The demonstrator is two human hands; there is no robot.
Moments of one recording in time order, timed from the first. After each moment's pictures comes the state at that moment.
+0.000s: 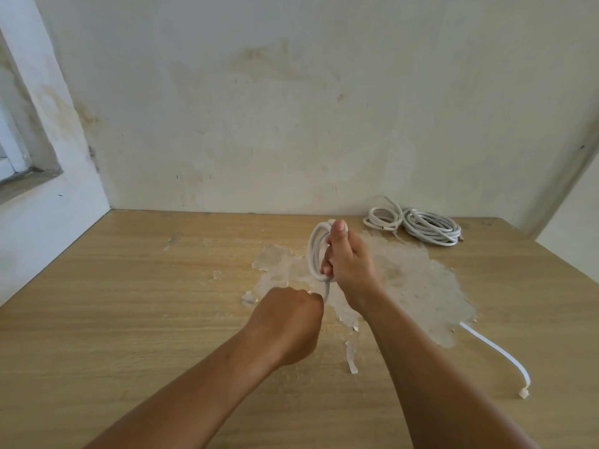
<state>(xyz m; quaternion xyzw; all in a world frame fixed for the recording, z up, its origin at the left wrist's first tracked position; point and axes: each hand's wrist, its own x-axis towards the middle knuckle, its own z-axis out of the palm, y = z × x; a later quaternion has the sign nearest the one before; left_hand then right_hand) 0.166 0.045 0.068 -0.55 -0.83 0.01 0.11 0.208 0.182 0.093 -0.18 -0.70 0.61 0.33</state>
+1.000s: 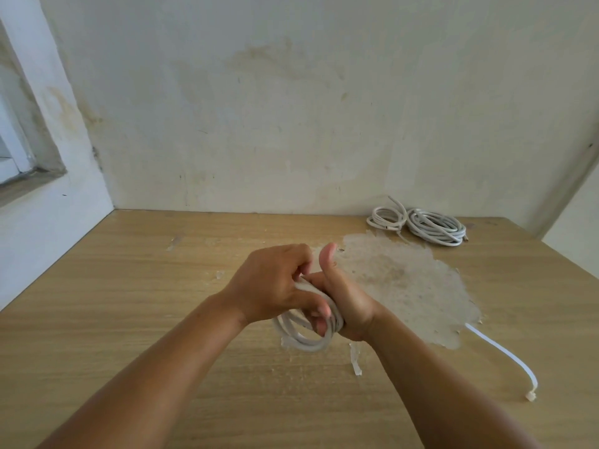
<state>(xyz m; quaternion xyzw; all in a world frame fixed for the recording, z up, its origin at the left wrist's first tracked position) 0.111 0.033 0.098 -0.62 -0.70 -0.33 0.13 0.229 0.162 0.084 -0.03 -0.70 0.72 -0.04</state>
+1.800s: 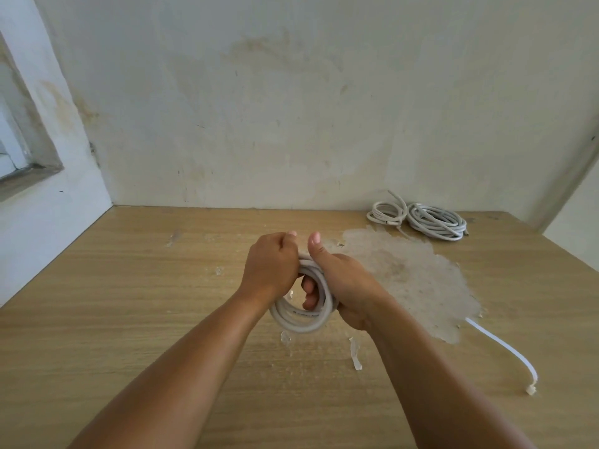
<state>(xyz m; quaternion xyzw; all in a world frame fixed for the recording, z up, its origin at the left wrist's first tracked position) 0.117 0.064 0.091 -0.32 -0.78 -0.53 -0.01 0.230 0.150 0.110 -0.22 -0.71 0.66 0.08</state>
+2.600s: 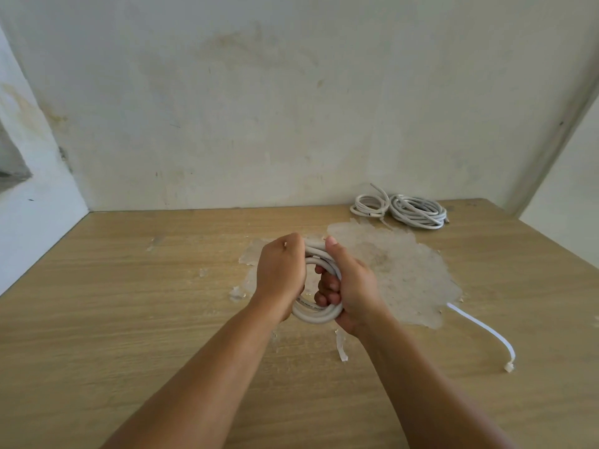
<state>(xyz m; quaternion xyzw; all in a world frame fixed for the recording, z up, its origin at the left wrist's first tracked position) 0.162 0.089 0.092 -0.21 -0.70 -0.66 -0.16 0.250 0.167 0.078 -0.24 -0.53 0.78 0.23</state>
